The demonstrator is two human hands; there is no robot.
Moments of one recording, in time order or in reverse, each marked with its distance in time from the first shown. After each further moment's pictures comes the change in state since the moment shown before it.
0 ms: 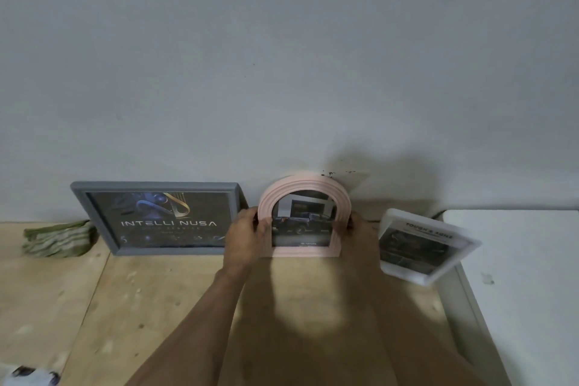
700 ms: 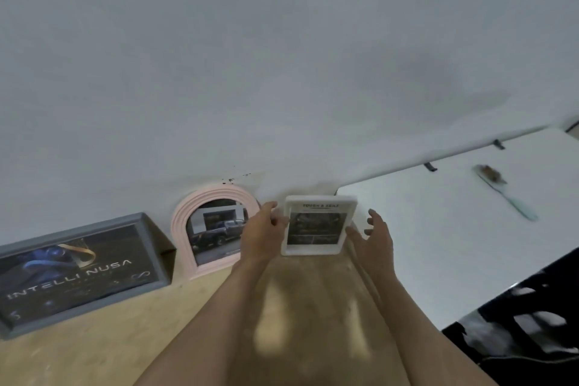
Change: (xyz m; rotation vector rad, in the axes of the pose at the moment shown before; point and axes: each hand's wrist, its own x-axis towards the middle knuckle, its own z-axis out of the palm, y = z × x) left_hand -0.066 0.146 0.090 -0.059 -0.292 0.267; right_hand -0.087 0.078 -0.166 0.164 0.412 0.233
